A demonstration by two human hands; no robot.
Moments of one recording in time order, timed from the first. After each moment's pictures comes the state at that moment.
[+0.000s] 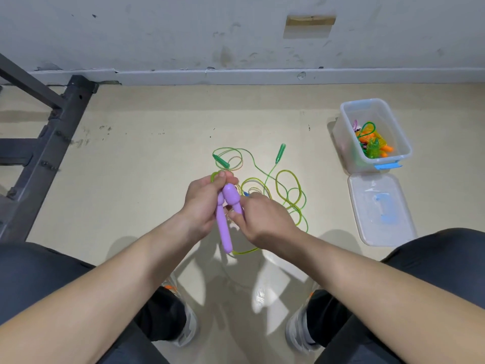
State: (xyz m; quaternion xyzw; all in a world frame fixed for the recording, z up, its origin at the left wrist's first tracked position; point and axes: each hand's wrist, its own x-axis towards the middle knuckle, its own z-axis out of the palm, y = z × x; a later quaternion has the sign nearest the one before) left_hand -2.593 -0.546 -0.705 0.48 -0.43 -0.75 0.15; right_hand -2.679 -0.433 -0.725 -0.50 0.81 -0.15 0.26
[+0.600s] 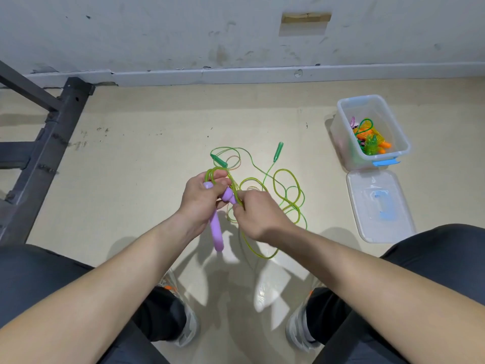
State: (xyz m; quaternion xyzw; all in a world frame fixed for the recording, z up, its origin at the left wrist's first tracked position) left_hand -2.591 -0.554 -0.719 0.46 -0.53 -0.70 0.15; right_hand -2.681 -0.439 -0.714 -0.43 0.82 -0.22 0.30
